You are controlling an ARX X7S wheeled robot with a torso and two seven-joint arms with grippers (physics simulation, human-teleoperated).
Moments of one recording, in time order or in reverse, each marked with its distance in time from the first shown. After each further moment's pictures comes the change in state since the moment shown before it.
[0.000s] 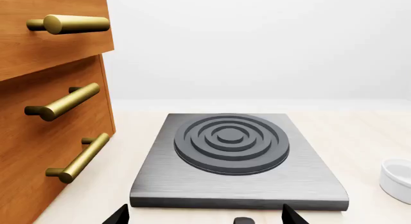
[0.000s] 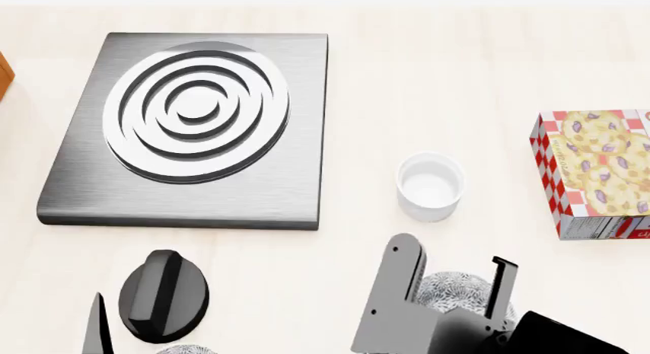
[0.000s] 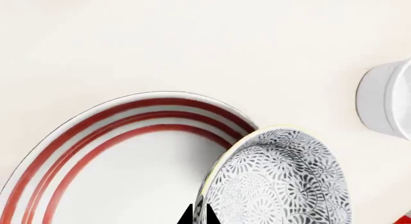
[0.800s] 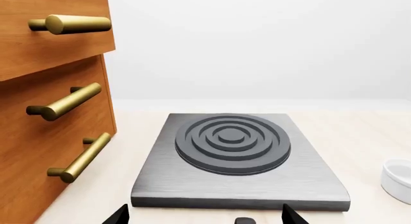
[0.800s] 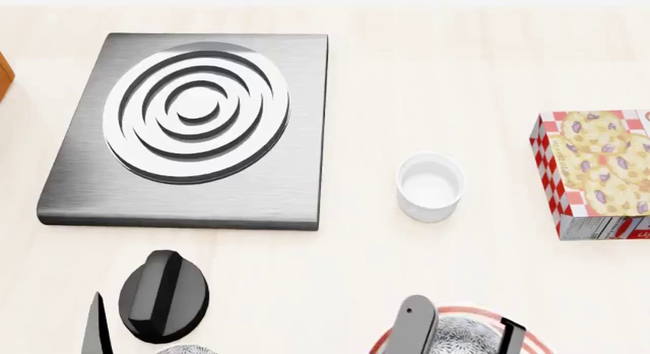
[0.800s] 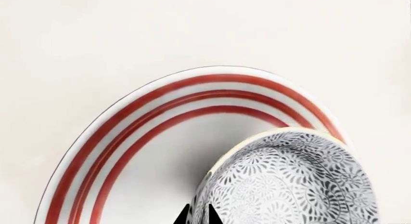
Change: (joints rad) left arm -0.003 -0.011 0.008 -0.003 -0.008 0.004 -0.016; right arm -0.245 0.067 0.113 -0.073 0.027 -0.062 0.117
